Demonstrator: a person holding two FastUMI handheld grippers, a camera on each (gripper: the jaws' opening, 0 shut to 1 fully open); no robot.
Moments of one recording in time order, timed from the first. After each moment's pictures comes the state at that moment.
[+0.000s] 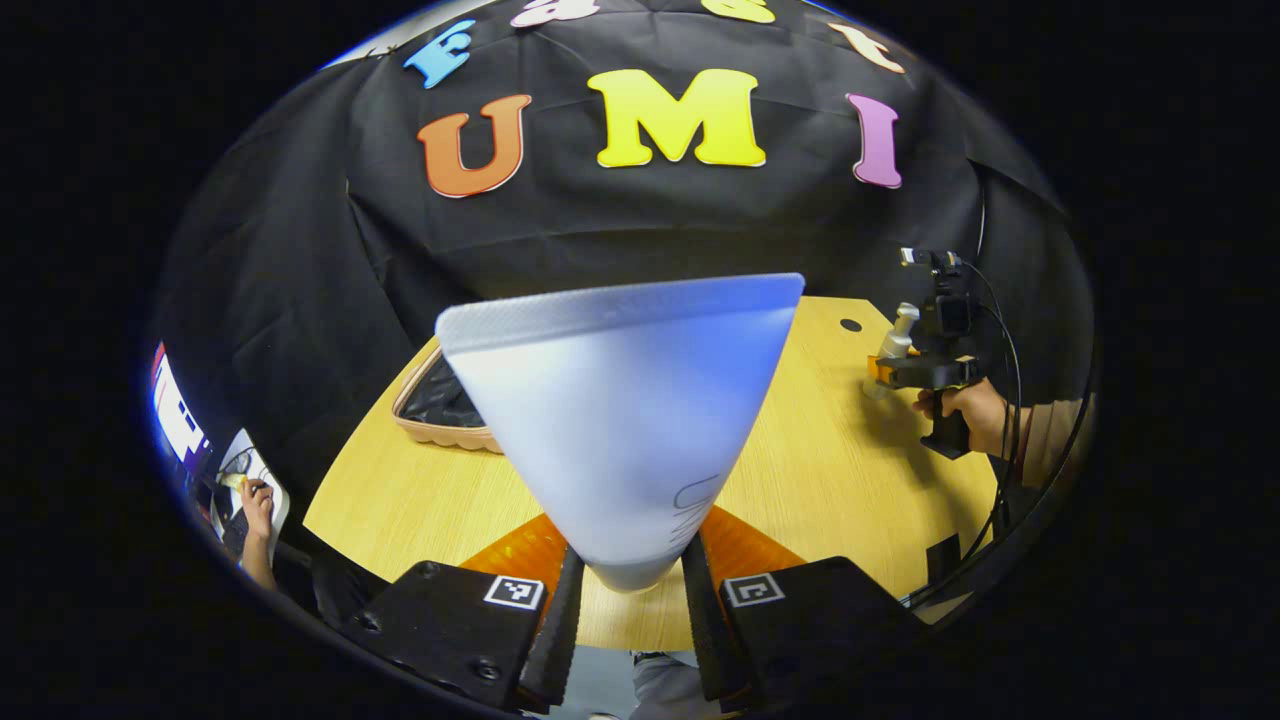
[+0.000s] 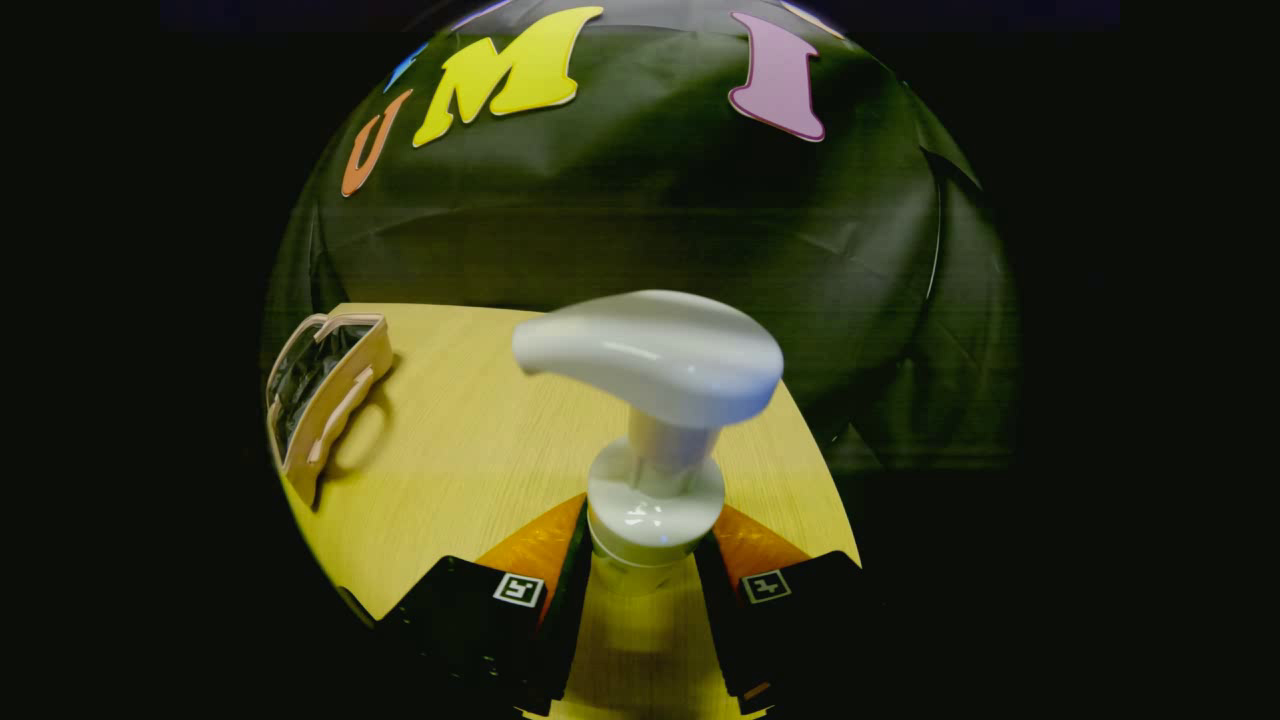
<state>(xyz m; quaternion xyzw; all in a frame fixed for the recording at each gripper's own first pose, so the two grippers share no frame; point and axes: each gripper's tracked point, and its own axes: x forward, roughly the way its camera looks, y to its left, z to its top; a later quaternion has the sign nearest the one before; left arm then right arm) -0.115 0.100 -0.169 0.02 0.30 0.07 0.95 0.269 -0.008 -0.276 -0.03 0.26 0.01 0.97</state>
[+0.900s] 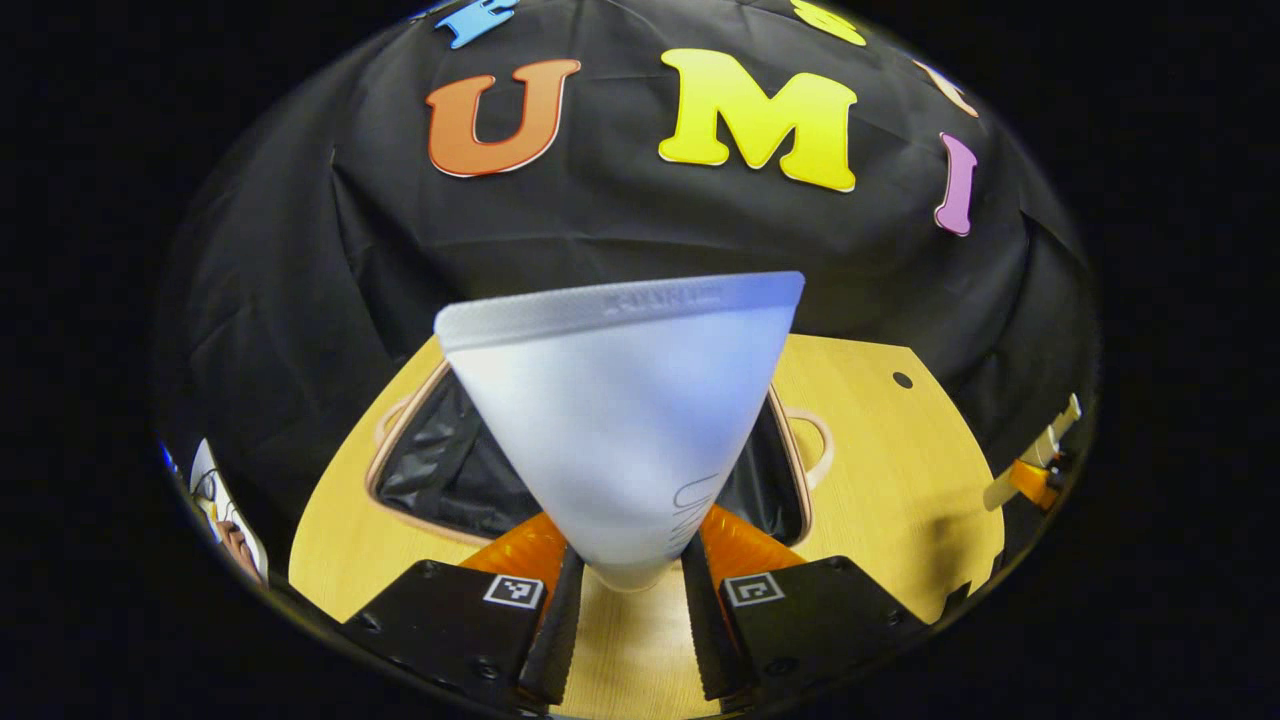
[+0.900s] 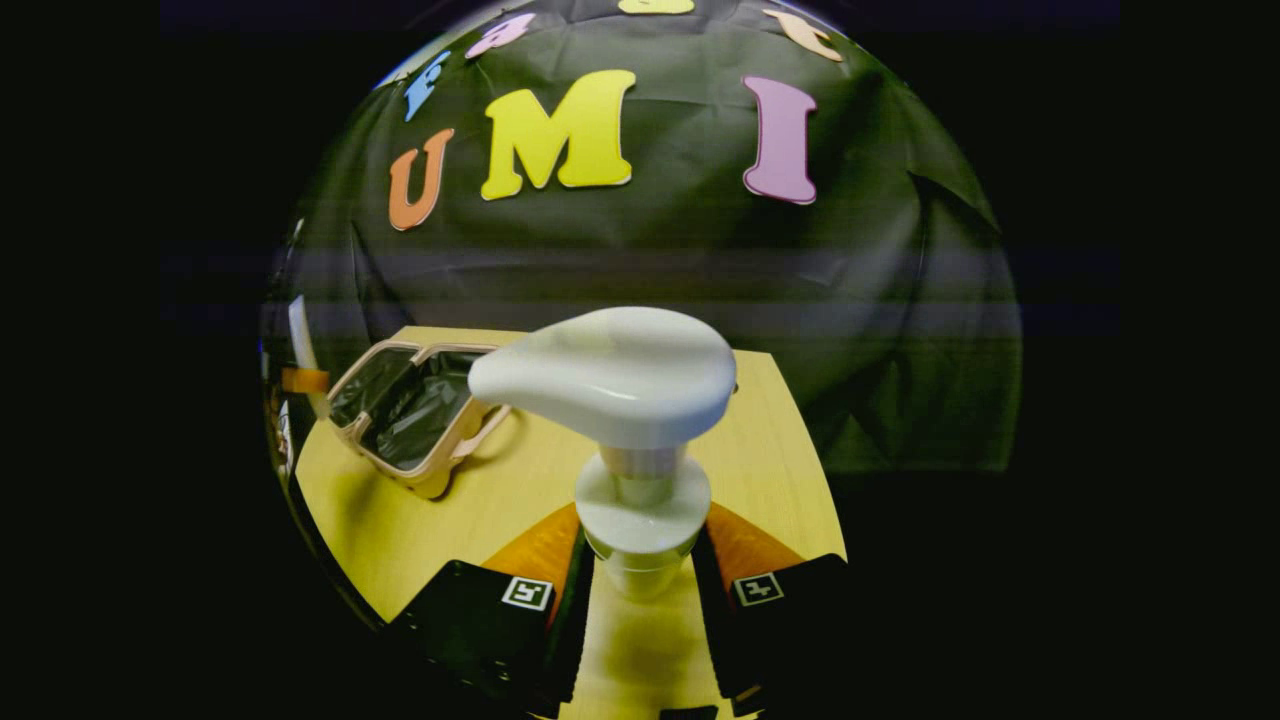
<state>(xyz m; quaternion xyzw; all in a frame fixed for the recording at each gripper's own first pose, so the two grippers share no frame) 0.052 0.212 -0.181 -0.02 0.31 0.04 0.95 0.087 0.047 -0.165 -0.01 0.25 0.06 0.97</state>
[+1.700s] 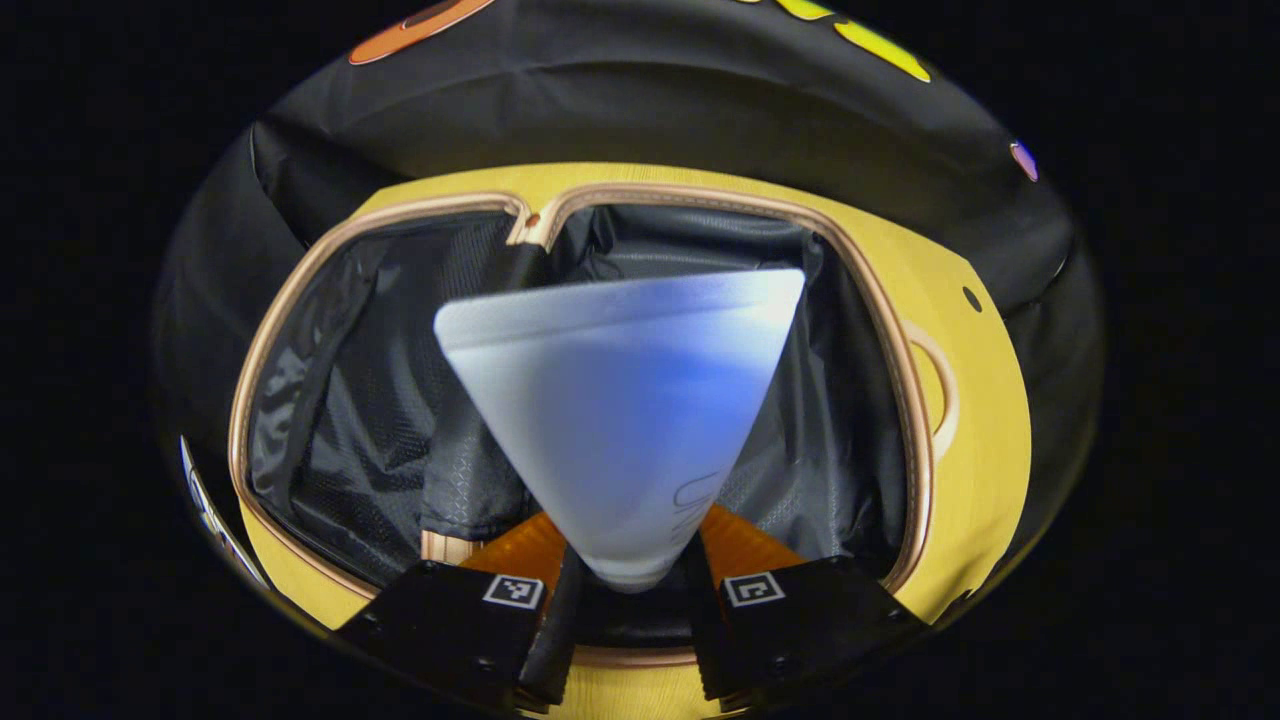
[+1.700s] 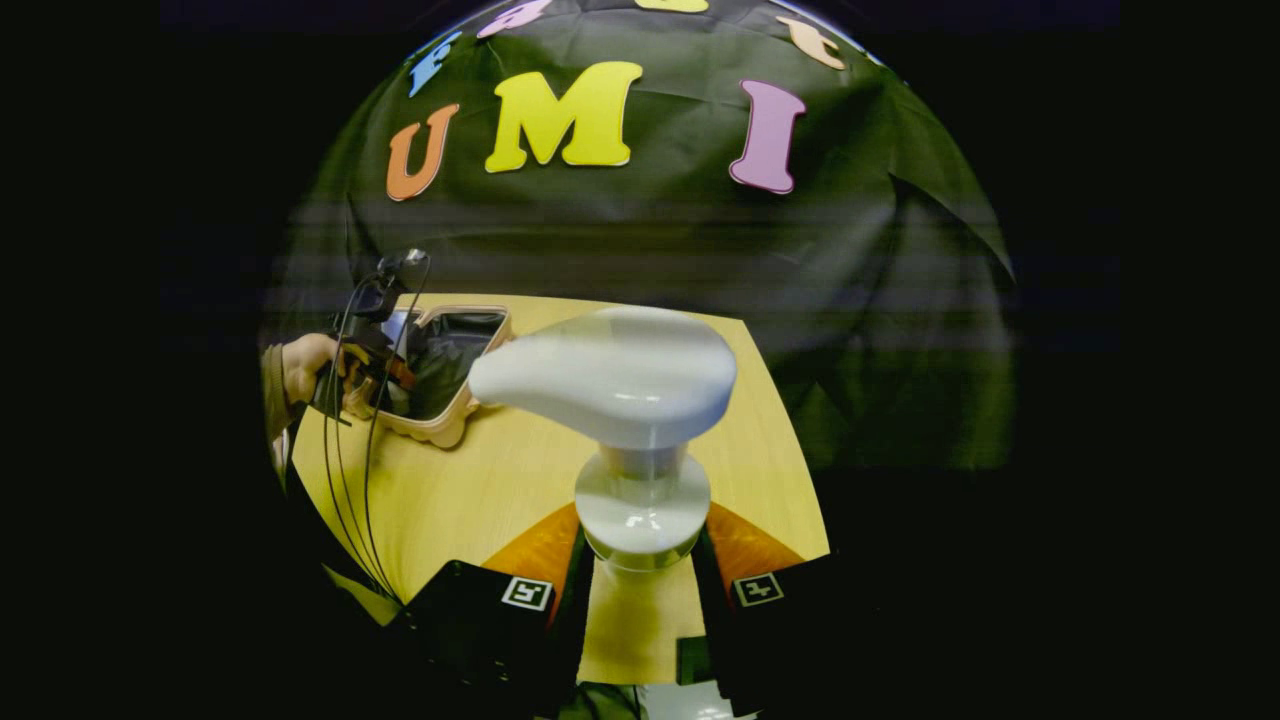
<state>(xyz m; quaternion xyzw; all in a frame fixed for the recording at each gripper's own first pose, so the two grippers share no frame) 0.122 0.209 -0.324 -0.03 0.49 0.03 0.87 0.008 0.057 -0.167 -0.03 0.30 0.01 0.95</state>
